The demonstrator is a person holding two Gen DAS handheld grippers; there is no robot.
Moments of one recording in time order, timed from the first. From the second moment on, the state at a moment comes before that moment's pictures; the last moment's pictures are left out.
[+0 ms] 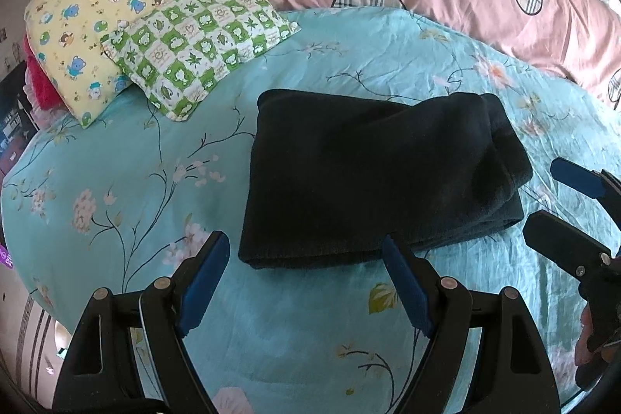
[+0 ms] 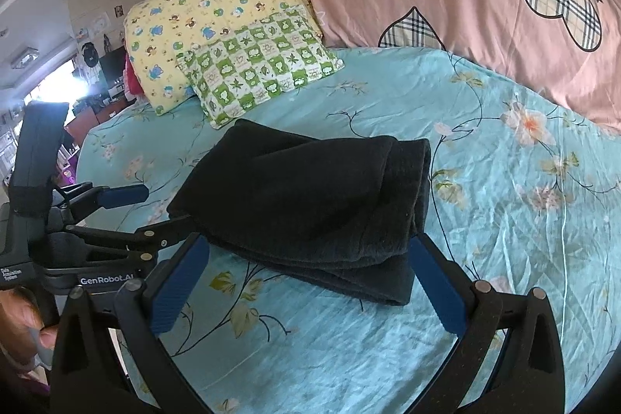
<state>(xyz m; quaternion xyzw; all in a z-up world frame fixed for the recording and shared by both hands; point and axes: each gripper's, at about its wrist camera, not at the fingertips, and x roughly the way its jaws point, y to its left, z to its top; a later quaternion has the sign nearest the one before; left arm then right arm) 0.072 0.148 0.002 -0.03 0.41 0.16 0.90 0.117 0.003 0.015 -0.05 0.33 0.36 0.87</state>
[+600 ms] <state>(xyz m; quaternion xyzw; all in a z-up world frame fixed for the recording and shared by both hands) 0.094 0.155 0.002 -0.03 0.41 0.15 0.90 0.137 -0.001 0.008 -0.02 0.34 0.35 0.87</state>
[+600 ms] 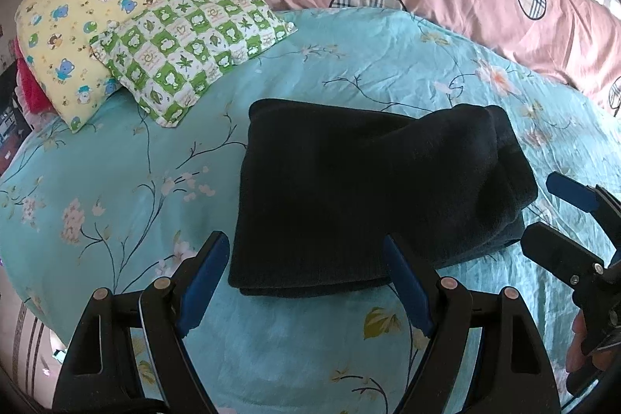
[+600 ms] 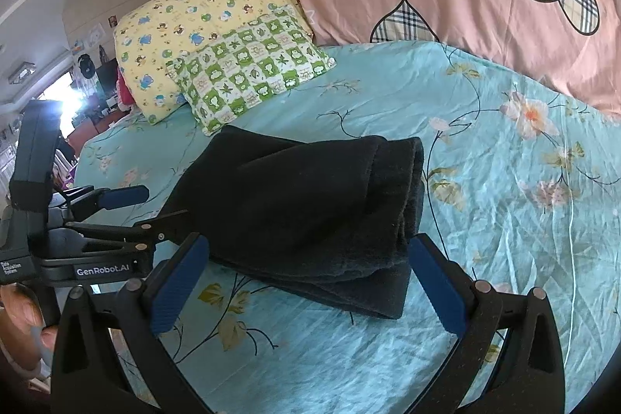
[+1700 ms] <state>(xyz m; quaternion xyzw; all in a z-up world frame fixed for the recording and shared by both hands) 0.111 0.166 0.013 -0.05 0.38 0.17 0.91 0.149 -0.001 0.013 -0.03 0.33 0.35 0.87</state>
